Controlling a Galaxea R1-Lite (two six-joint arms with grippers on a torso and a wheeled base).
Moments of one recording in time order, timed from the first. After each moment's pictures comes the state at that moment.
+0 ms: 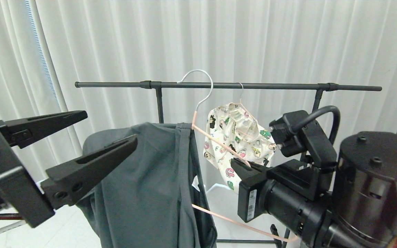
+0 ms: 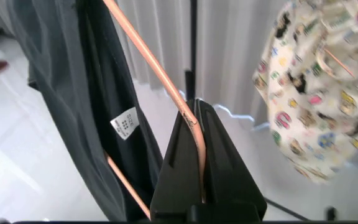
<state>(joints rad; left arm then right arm) -0.85 1.02 -0.75 -0.21 0.26 0.08 1.21 1.59 -0.81 -0.60 -0.55 0.27</state>
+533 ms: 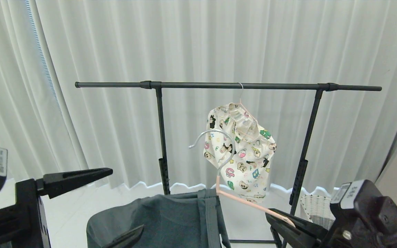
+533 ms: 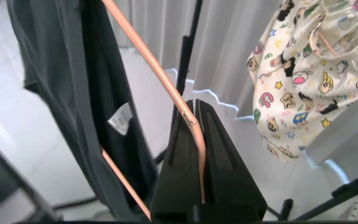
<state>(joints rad) -0.72 0.96 -0.52 -0.20 -0.13 0.21 1.33 1.38 -0.45 -0.70 -0.55 0.14</state>
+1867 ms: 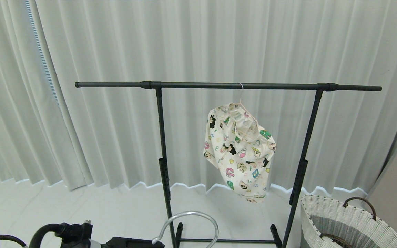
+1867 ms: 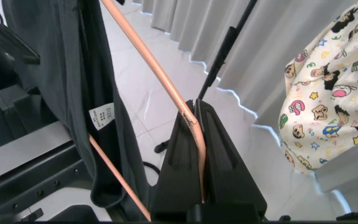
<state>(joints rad) -0.97 1.11 -0.41 -0.20 -0.23 0.22 1.53 1.34 -0.36 -0.70 -0.55 0.08</state>
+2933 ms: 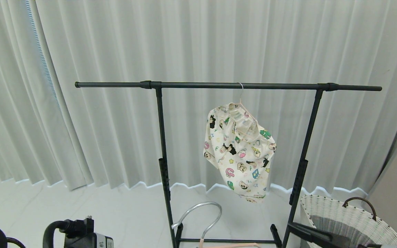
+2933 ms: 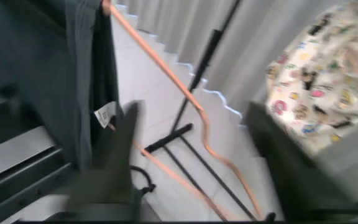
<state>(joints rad) -0.96 1.12 -0.39 -0.20 -0.08 0.22 1.50 1.33 -0.36 -0.70 -0.62 0.04</state>
